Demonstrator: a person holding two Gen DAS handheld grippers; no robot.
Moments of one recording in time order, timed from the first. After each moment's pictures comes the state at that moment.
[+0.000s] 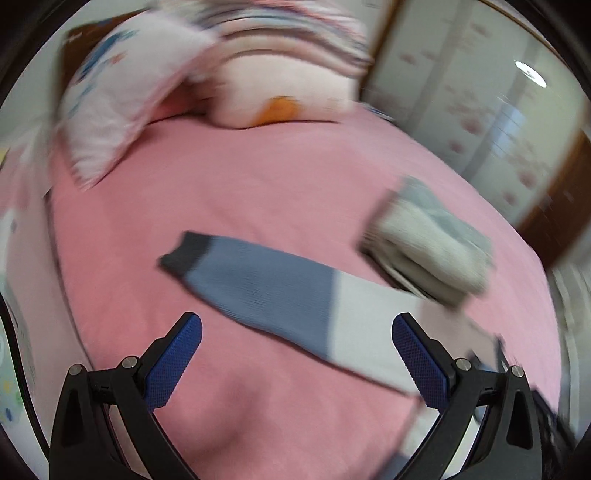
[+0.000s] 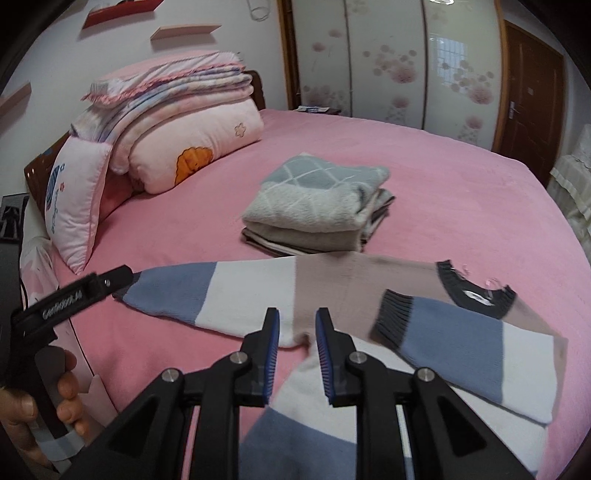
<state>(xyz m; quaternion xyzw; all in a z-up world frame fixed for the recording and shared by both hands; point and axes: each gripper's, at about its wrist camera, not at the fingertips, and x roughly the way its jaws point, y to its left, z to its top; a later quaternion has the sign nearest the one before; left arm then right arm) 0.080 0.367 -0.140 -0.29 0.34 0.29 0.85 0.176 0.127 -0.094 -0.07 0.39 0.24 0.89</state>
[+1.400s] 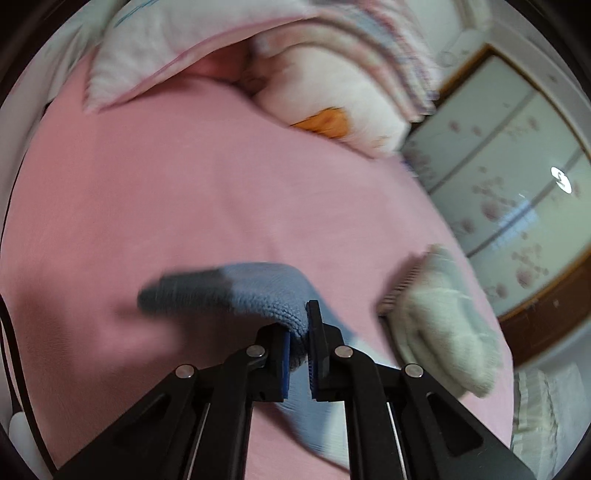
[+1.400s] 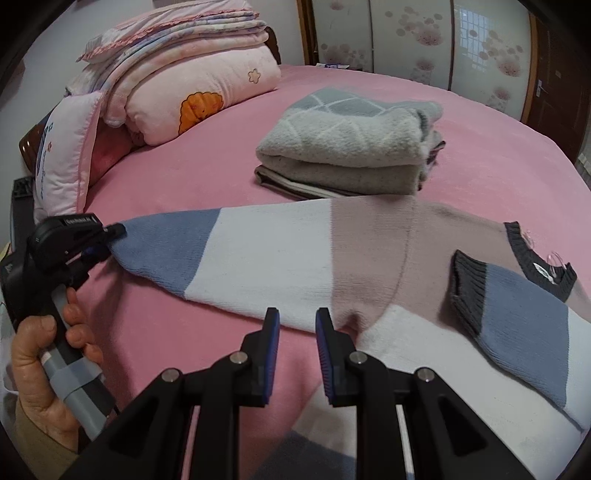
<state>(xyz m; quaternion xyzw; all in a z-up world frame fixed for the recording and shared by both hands) 0.111 0.414 -0.200 -0.42 0.23 0.29 0.83 0.202 0.154 -0.172 -0.07 0.45 0.26 0.85</state>
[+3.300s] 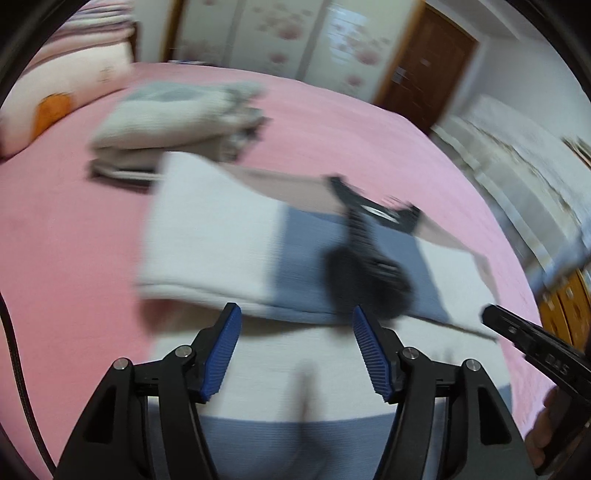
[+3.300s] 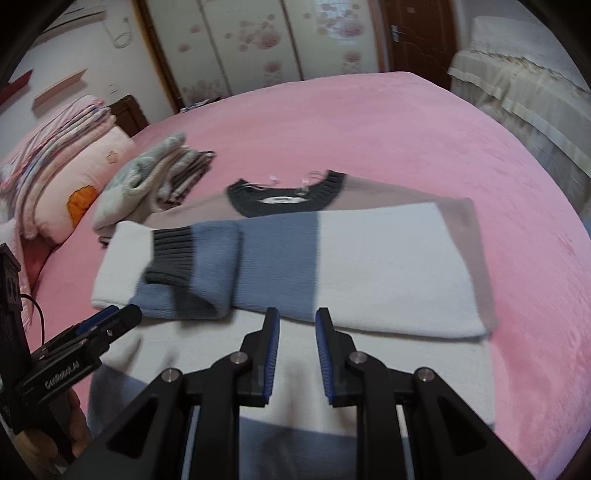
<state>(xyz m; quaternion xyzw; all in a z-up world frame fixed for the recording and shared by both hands) 0.159 0.114 -0.190 -0.16 0.41 0.00 0.90 0.189 -0.126 -0.164 0.05 0.44 0.10 0.89</state>
